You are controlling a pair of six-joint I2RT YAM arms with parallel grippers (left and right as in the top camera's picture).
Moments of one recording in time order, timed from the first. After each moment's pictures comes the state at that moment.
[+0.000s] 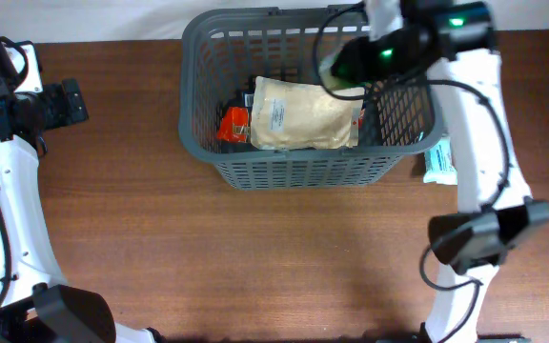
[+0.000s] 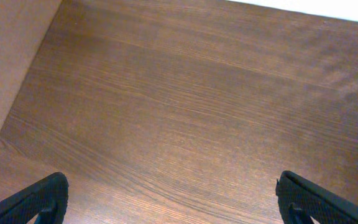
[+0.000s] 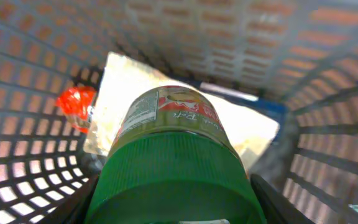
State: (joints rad) left arm 0.36 1.66 1.71 -0.90 -0.03 0.11; right arm 0.19 2.11 2.40 -1.34 -0.31 0.00
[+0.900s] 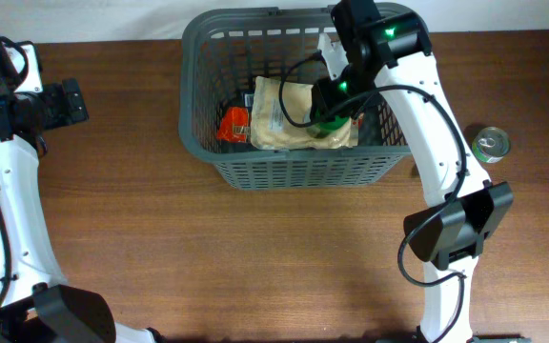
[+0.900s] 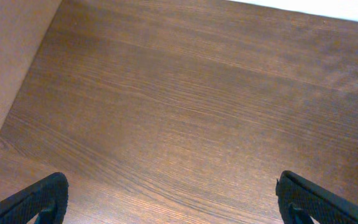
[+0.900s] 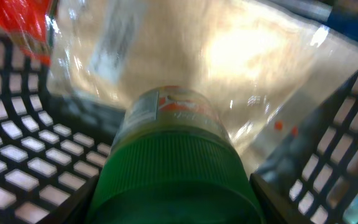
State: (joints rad) left arm 0.36 1.66 1.71 -0.90 -0.03 0.11; right arm 0.33 2.19 2.38 -1.53 -0.17 0.00
